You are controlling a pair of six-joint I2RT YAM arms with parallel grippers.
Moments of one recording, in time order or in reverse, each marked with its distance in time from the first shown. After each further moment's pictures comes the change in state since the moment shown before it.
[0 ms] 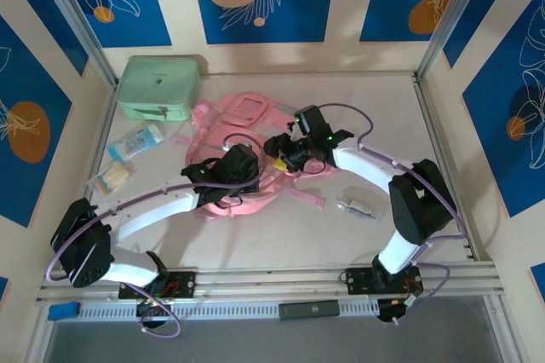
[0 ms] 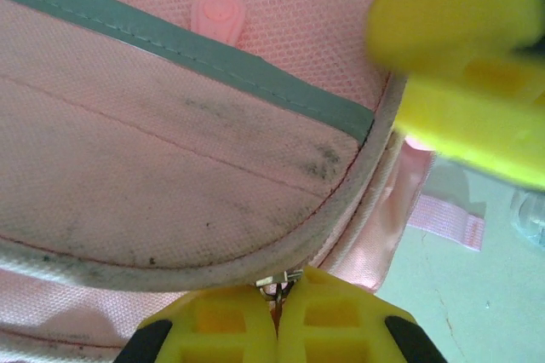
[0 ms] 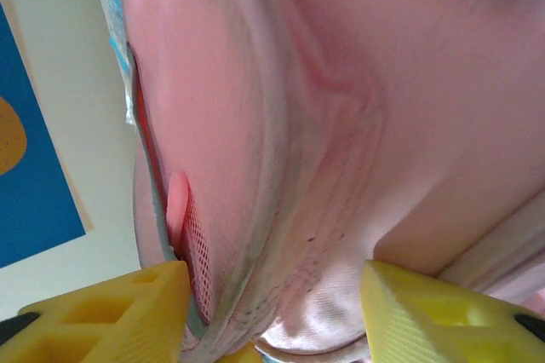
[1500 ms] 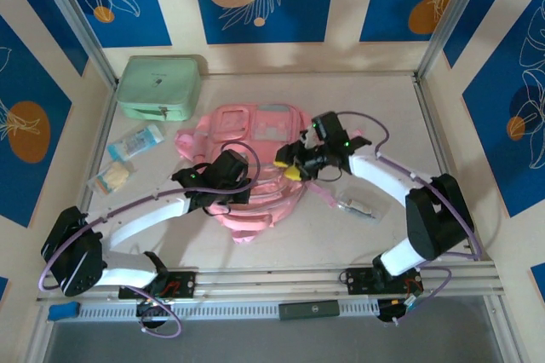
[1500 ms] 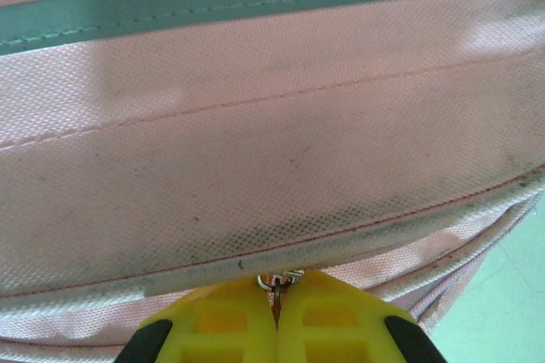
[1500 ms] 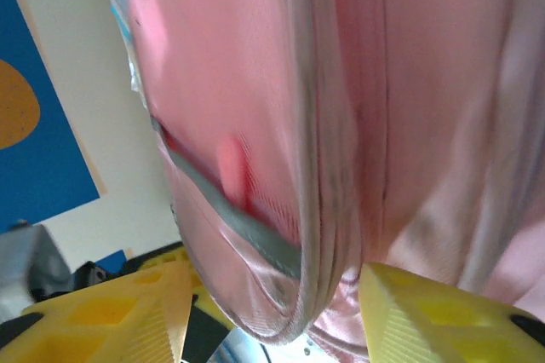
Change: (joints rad) left arm 0.045 -0.071 -0.079 -0.075 0.121 0.129; right arm -0.064 -0.146 -0.143 -0.065 -0.118 -0.023
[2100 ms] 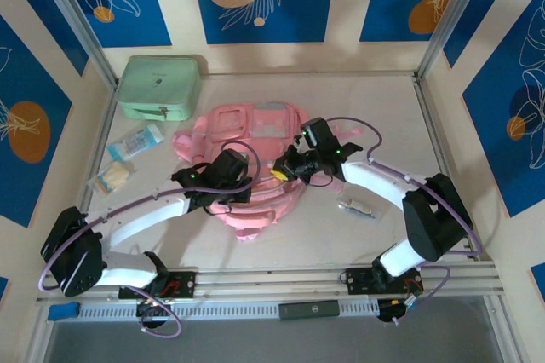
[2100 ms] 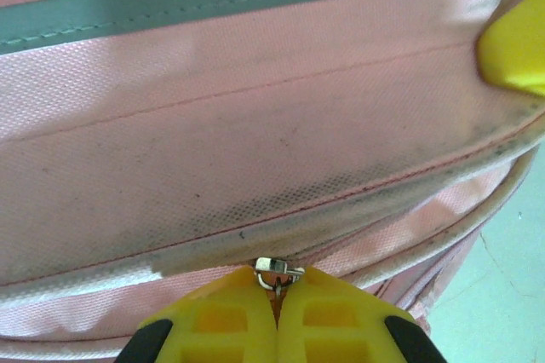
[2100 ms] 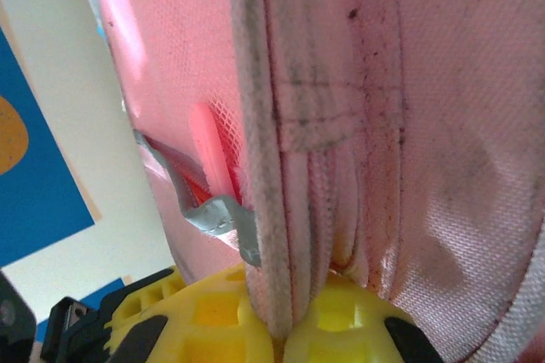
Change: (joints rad) left arm 0.000 -0.010 -0.003 0.019 0.011 0.005; right arm 0.050 0.014 0.014 0.039 0.095 0.072
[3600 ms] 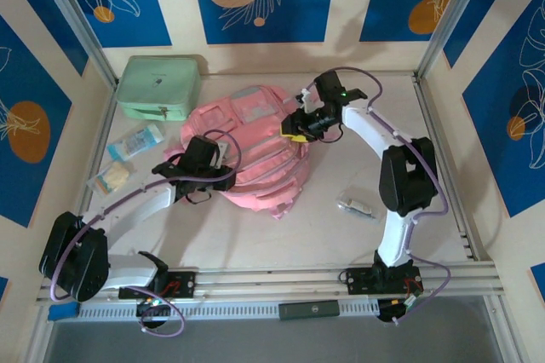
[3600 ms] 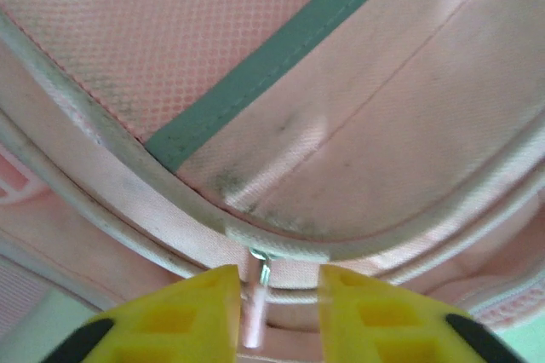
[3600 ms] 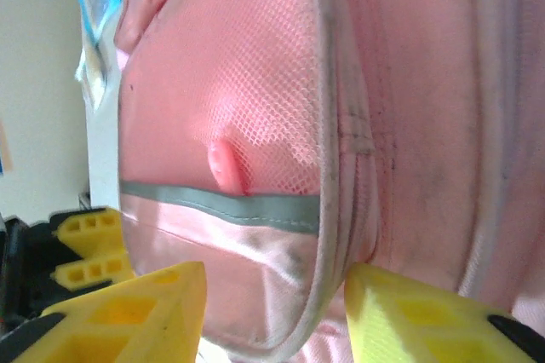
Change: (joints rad) left arm 0.291 -0.009 -0.077 0.108 0.156 0.311; right arm -0.228 0.349 0.569 -0.475 -0.099 -0.720
